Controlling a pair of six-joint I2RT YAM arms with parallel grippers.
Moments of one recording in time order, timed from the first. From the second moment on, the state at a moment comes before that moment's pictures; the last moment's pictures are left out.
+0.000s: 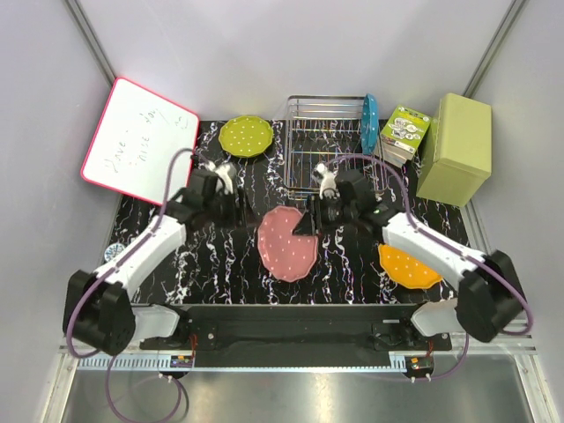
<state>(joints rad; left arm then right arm) -0.38 1.28 0.85 -0.45 0.33 -0.47 0.63 1.40 0.91 -0.18 -0.52 0.56</state>
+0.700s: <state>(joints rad) -0.10 1.18 1.09 -0.43 0.14 -0.32 0.46 1.70 1.88 -0.45 0.04 0.03</state>
